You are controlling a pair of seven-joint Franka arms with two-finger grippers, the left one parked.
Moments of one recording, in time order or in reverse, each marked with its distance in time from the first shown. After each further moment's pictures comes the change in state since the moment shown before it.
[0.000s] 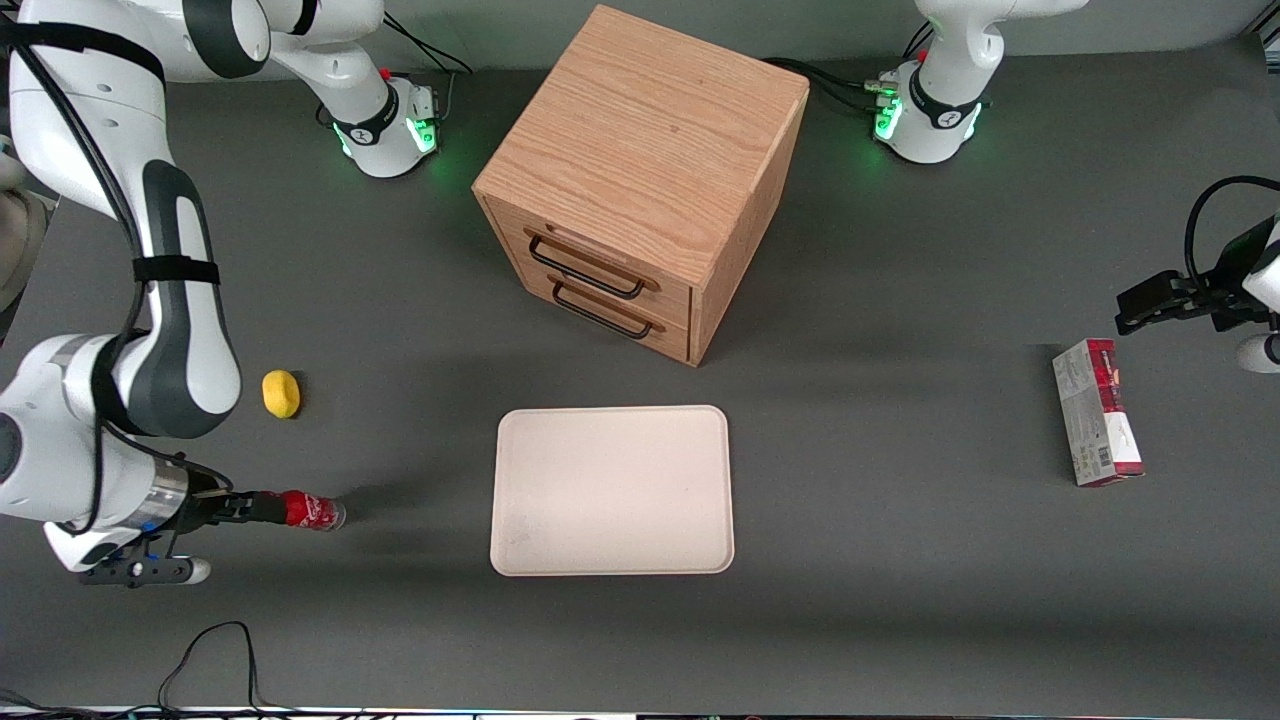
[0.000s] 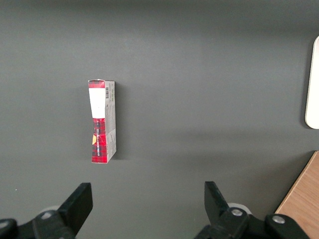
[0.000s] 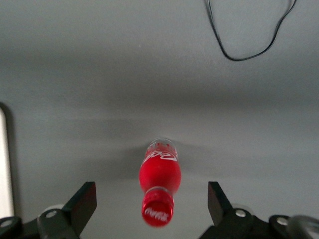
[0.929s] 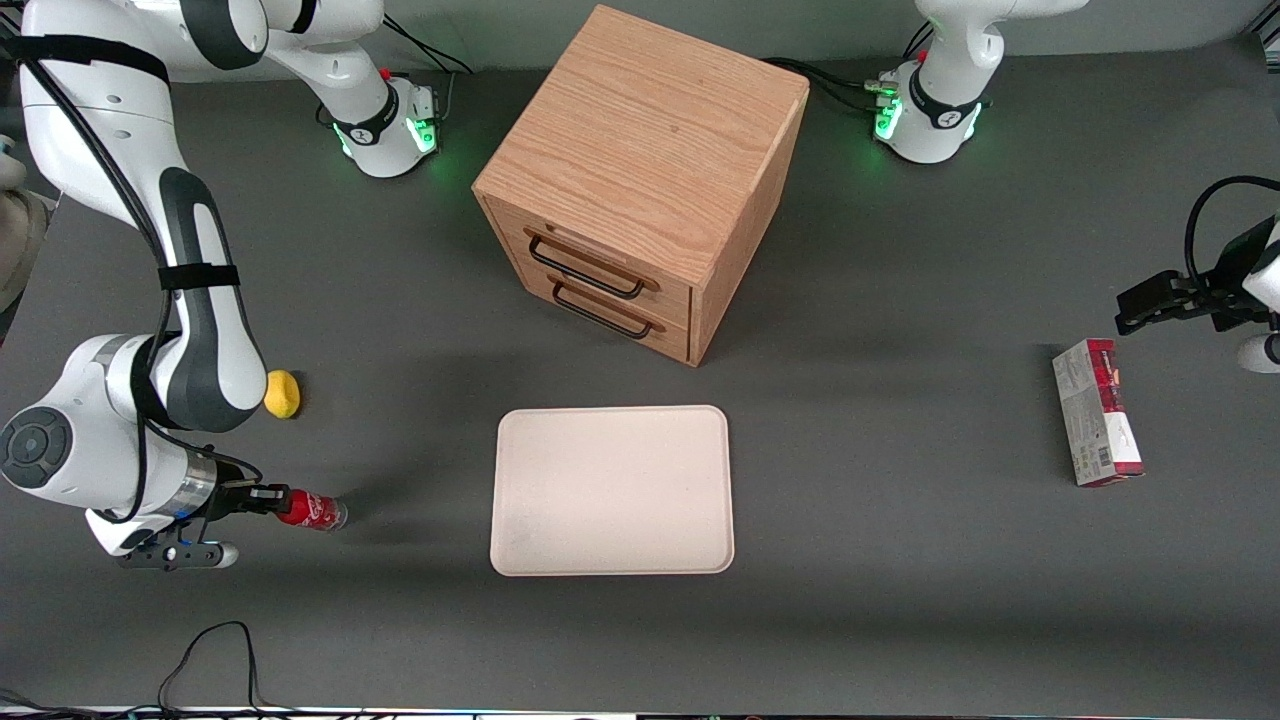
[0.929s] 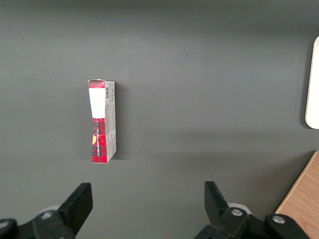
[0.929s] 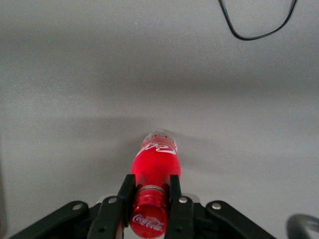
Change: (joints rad) arm 0.001 -0.026 0.004 -0.099 0.001 0.055 -0.003
